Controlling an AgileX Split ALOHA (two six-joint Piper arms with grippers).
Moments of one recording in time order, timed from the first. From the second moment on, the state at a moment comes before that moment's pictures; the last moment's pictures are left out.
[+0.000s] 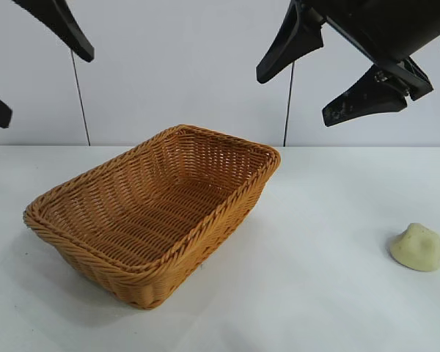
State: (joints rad) left arm -0.29 1.32 -1.04 -0.45 0.84 -0.34; right arm 0.24 1.54 -1.07 0.78 0.69 -0.30
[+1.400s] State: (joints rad) left arm -0.47 1.73 -1.04 -0.10 0.74 -1.23; right arm 0.24 1.54 -1.07 0.78 0.69 -0.30
